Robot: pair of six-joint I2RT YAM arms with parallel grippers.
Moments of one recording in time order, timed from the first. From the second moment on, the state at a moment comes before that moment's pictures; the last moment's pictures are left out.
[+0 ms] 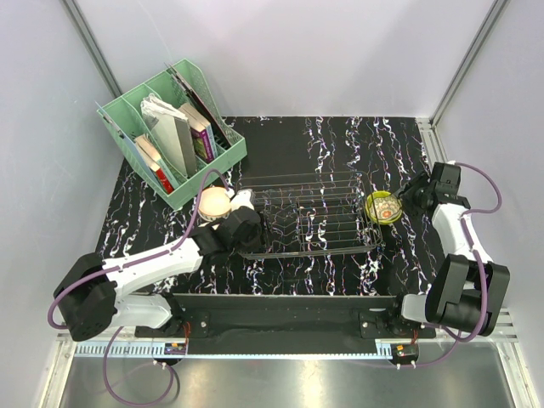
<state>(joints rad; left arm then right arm) -0.90 1.23 0.71 -0.26 -0.26 -0.85 -0.26 1.31 0.86 -0.39 -0.18 0.66</state>
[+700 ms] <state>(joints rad) -0.91 1.23 0.70 -0.24 -0.26 -0.86 -0.26 1.38 0.88 -0.42 -0.14 0.62</state>
